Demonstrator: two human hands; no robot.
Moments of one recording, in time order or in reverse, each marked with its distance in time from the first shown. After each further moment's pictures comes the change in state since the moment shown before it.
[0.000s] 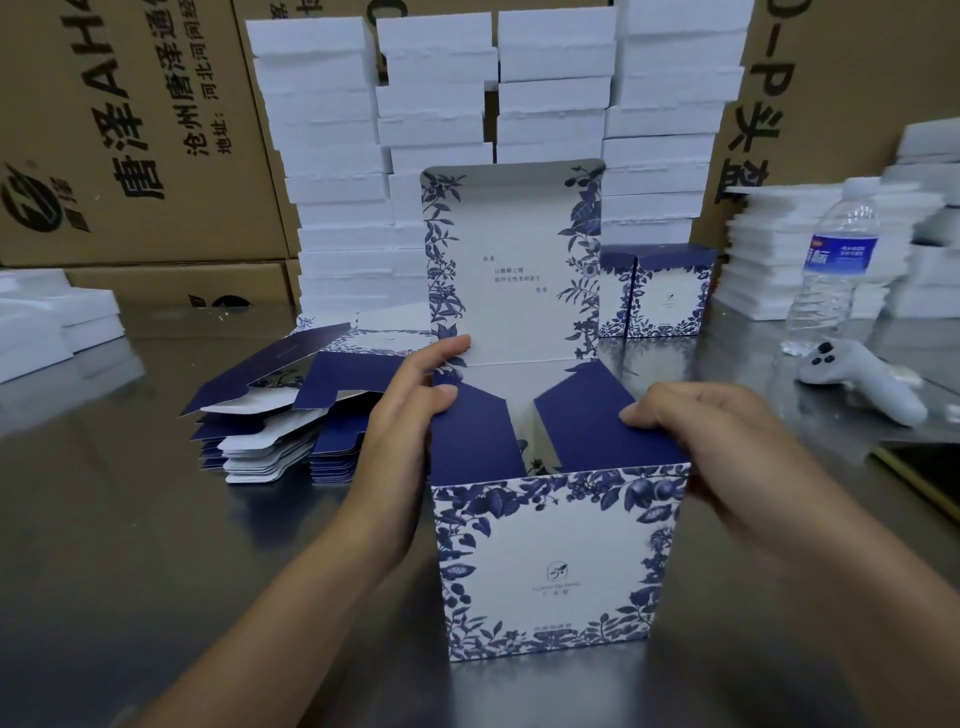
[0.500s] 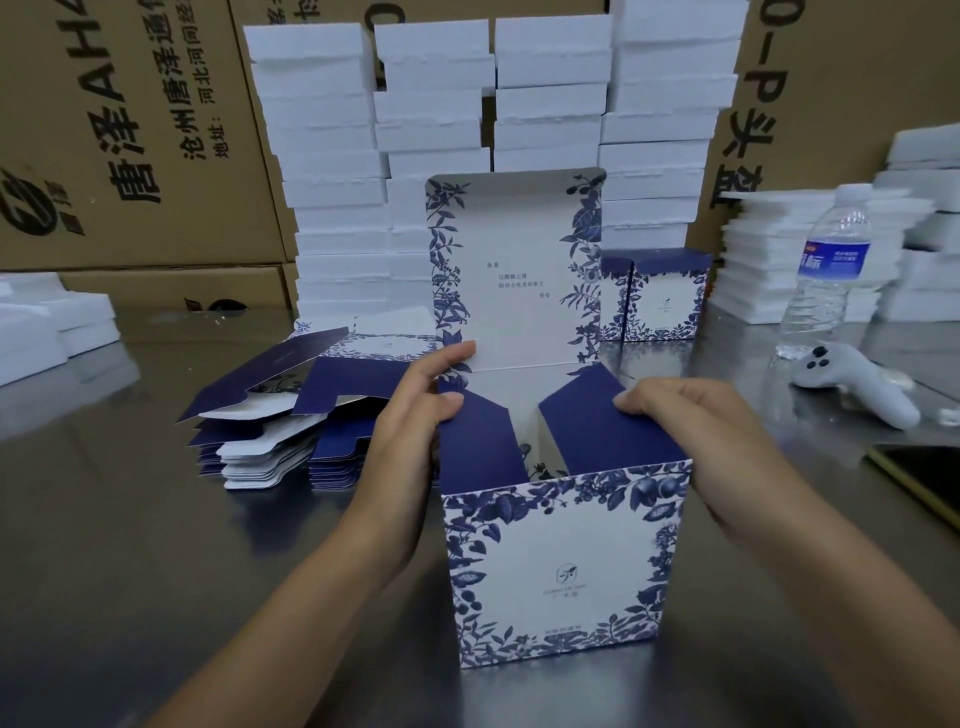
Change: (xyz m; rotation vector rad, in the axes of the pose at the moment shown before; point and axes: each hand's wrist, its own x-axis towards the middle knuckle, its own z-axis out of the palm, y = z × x) left_hand 0.000 -0.003 0.001 -0.011 -0.008 -0.017; right_hand 0.011 0.003 0.002 -0.057 0.020 -0.072
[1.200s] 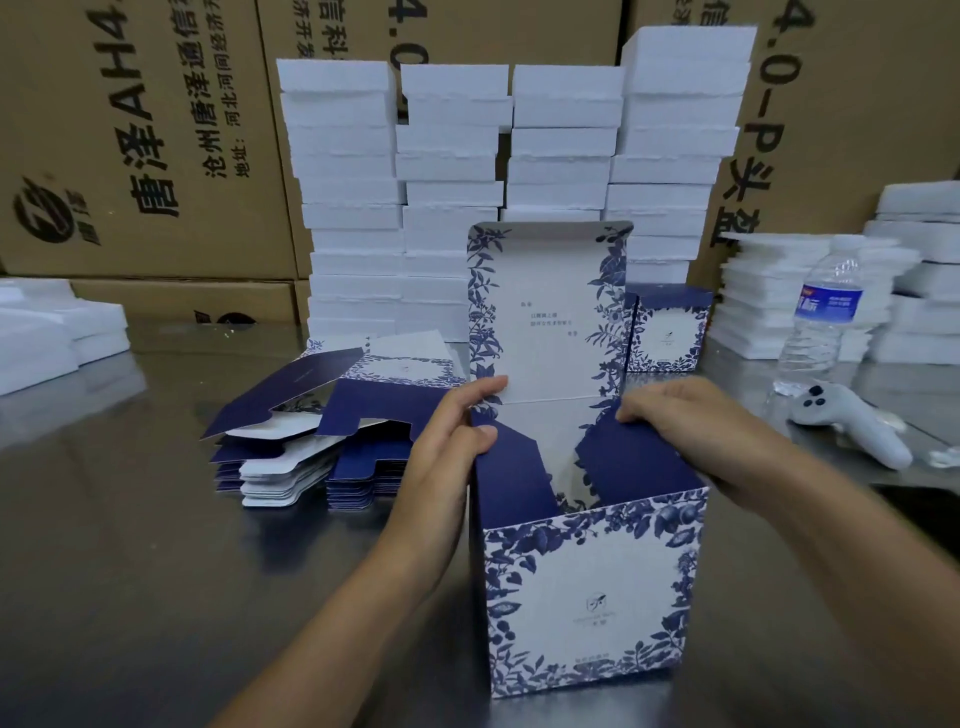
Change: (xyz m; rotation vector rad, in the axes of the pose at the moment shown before) left_hand -0.003 0.005 0.003 0.013 -0.020 -0.003; right_hand 0.041 -0.015 -0.006 -0.259 -0.059 0.088
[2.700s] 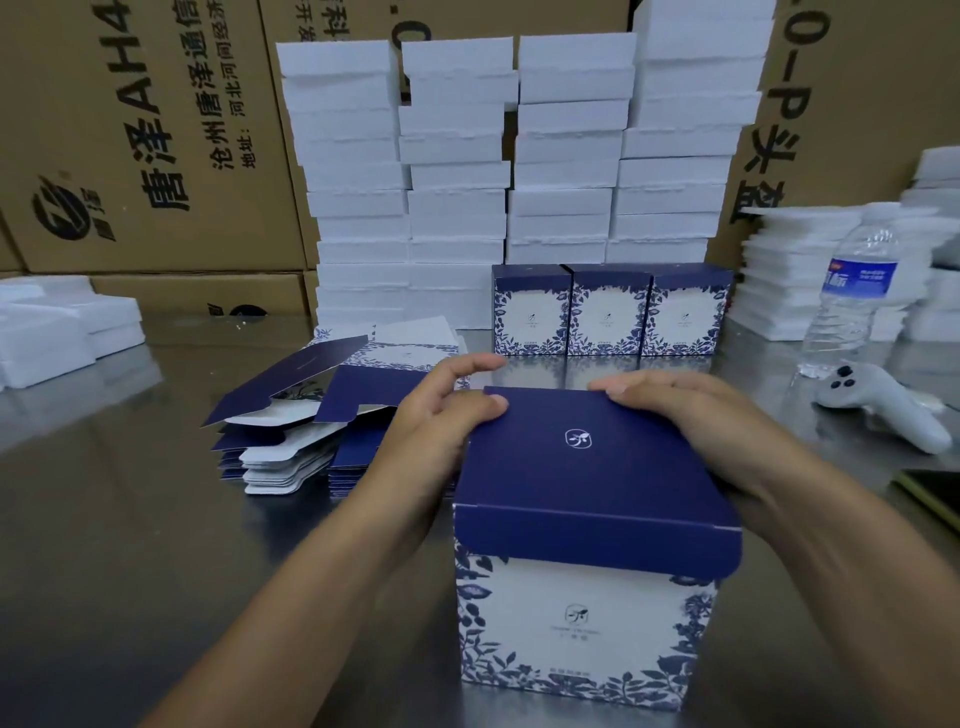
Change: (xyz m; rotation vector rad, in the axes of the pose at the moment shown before) left_hand 0.010 0.020 -0.003 -0.067 0.009 -0.226; right_hand -0.010 0.008 0.010 0.373 -0.049 0.064
